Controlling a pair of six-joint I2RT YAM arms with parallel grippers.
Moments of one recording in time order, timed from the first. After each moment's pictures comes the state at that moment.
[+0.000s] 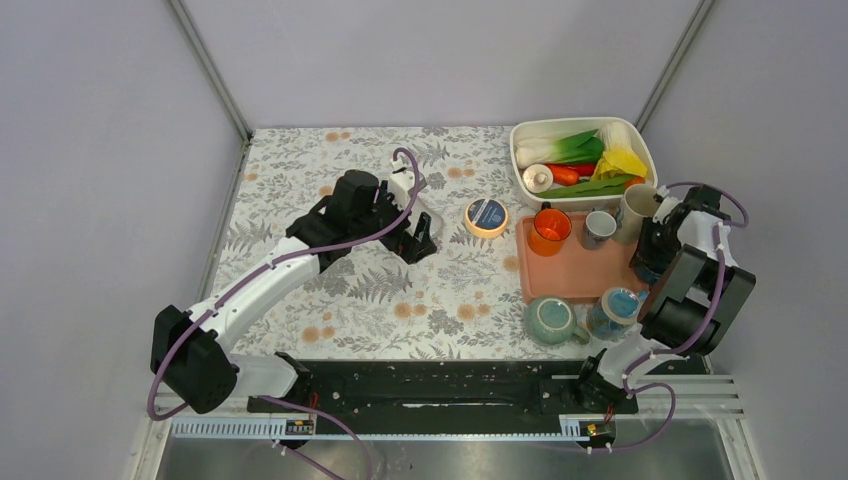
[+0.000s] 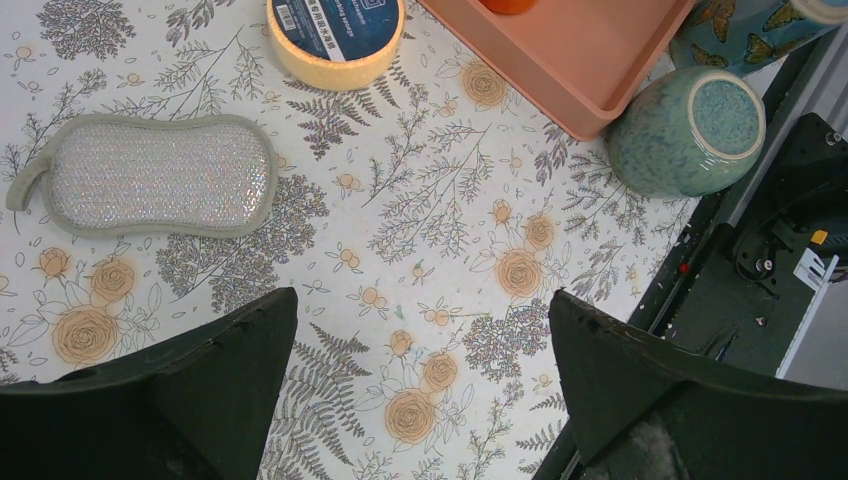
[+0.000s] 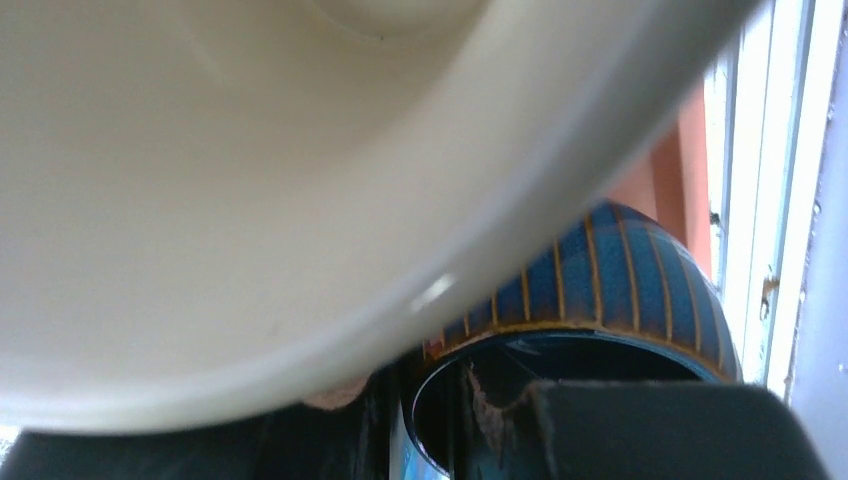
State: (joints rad) left arm -0.60 1.29 1.09 -0.37 0.38 -0.02; right arm -0.57 1.64 1.14 -0.75 -0.23 -0.26
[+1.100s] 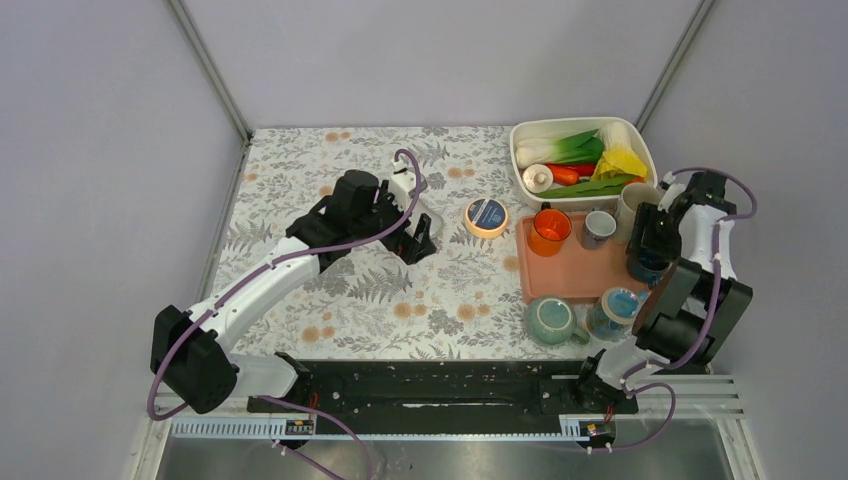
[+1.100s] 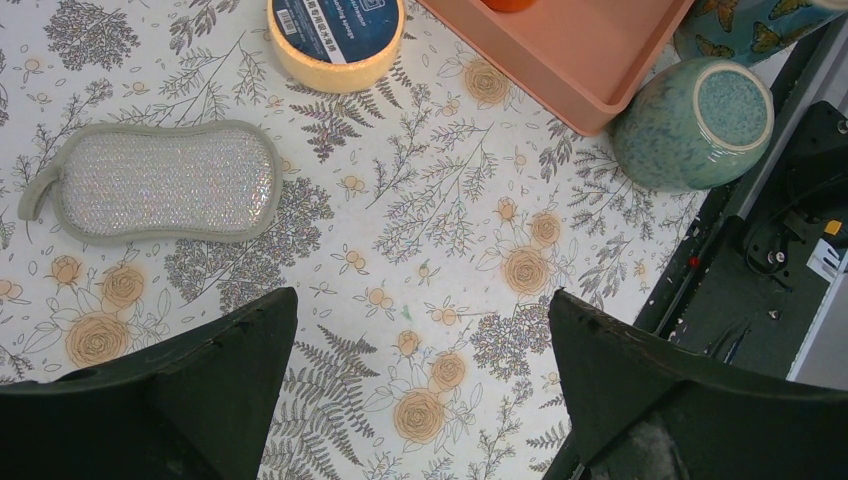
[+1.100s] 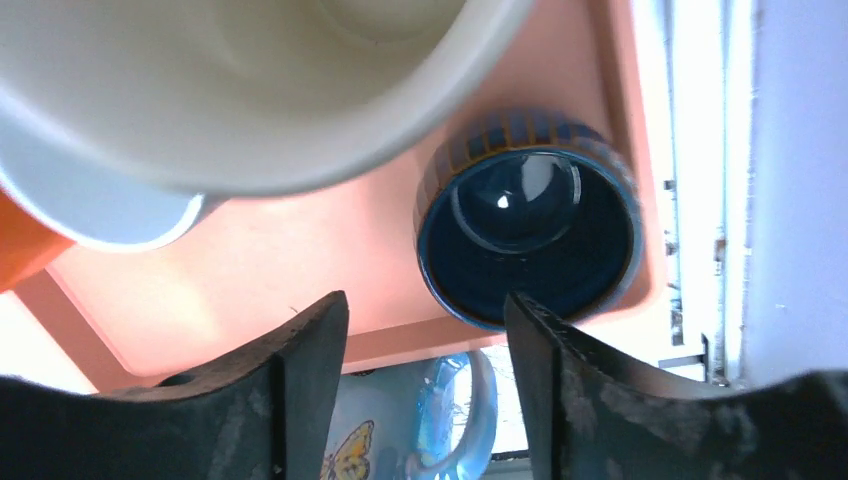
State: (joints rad) left arm -0.60 1.29 1.09 -0.37 0.38 0.01; right arm -0.53 1.59 1.20 -0.82 -0.19 -0.23
